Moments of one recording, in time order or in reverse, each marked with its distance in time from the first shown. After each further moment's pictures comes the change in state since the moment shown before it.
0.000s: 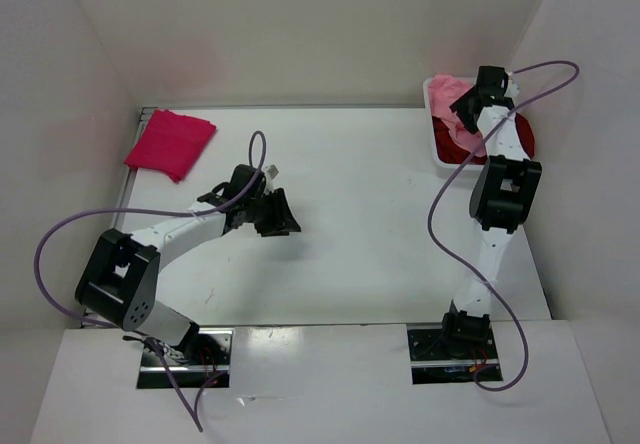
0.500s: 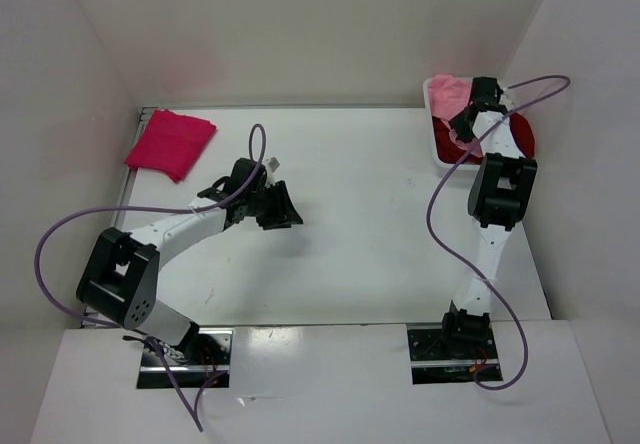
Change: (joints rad) left arm 0.000 0.016 0.050 -0.003 -0.011 -0.005; right arm 0.000 0.063 -0.011 -0.024 0.035 0.051
